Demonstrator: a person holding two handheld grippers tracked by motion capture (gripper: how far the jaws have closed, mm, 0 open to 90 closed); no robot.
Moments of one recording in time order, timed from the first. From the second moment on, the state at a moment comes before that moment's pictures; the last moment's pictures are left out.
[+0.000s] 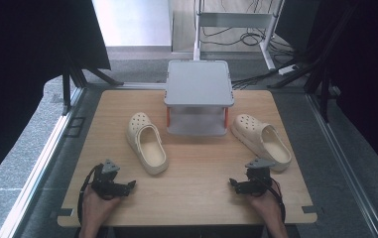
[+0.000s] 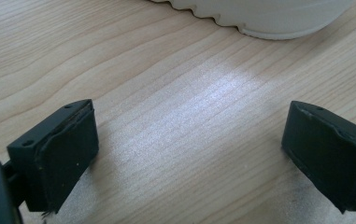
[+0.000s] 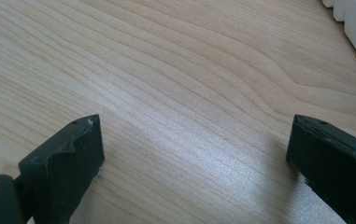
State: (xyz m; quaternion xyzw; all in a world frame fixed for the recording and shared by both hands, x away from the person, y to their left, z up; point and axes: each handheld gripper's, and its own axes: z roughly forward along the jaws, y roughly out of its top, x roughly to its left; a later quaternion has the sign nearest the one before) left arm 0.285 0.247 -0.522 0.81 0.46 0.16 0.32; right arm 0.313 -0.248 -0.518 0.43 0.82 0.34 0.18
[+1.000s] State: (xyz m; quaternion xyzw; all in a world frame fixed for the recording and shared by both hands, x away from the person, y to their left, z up) left arm 0.286 0.243 -0.522 0.81 0.47 0.16 0.31; right arm 0.312 -0.250 -0.515 0.42 0.83 0.34 0.16
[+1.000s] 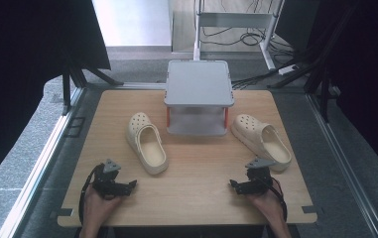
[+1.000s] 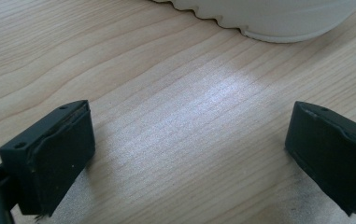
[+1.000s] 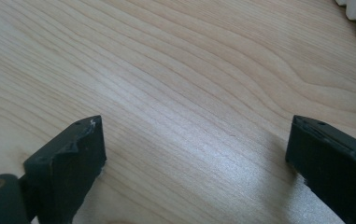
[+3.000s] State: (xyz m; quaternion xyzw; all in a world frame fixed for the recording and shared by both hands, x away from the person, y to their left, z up) left arm 0.286 0.243 -0.522 0.81 0.47 0.16 0.31; right arm 0.409 -0.063 -0.440 0.30 0.87 0.39 0.08
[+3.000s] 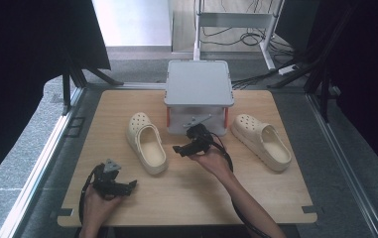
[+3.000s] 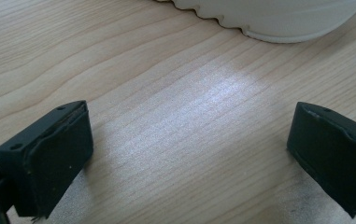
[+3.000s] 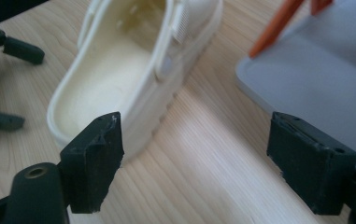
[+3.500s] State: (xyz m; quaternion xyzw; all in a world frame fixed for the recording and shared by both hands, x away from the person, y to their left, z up) left arm 0.282 0.252 -0.523 0.80 0.48 0.16 0.31; right arm 0.444 0.025 -0.452 0.30 0.88 0.35 0.08
